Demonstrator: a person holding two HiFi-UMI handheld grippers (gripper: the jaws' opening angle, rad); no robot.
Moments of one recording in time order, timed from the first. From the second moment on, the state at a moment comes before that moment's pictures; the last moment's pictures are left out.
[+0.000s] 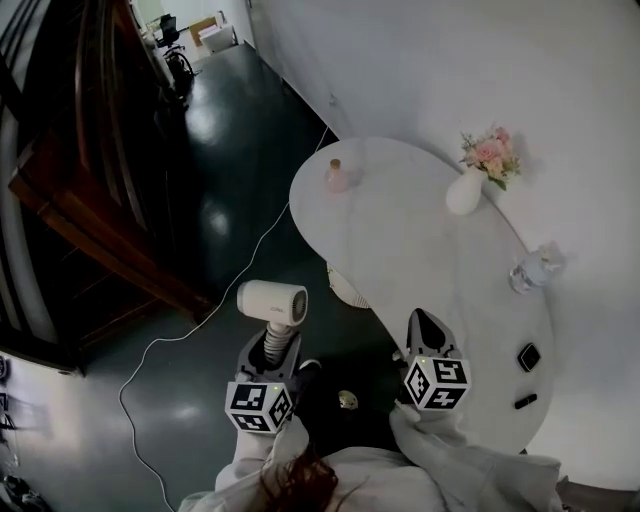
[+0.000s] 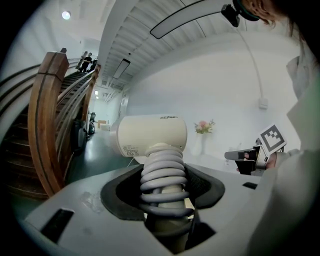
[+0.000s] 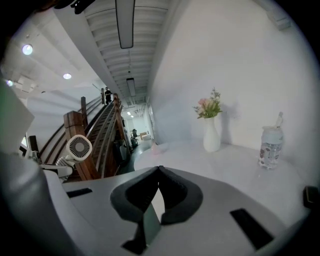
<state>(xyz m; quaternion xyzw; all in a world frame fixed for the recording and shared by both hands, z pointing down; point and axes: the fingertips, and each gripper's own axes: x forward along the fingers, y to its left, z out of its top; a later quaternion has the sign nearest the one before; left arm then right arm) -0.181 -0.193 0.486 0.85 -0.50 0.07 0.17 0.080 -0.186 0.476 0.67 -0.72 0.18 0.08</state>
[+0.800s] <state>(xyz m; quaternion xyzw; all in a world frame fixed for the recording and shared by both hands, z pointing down) -0.078 -0.327 0.499 0.90 -0.39 0.13 0.16 0.160 -0.270 0.495 0.74 -0.64 0.22 0.05</state>
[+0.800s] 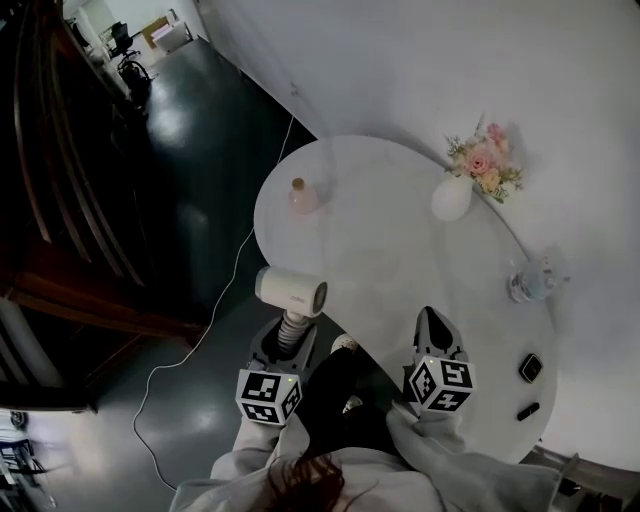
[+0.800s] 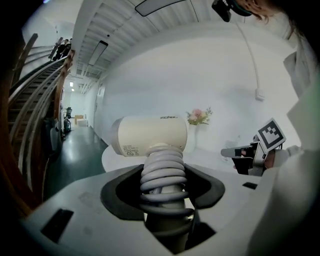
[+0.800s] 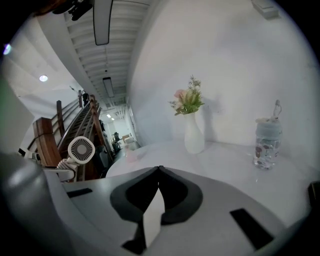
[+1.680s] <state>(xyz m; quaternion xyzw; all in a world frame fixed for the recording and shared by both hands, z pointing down) 0.051 -0.459 0.555 0.93 -0.26 0.20 0.16 0.230 -0.353 0.535 0.80 -0.54 0.26 0.05</state>
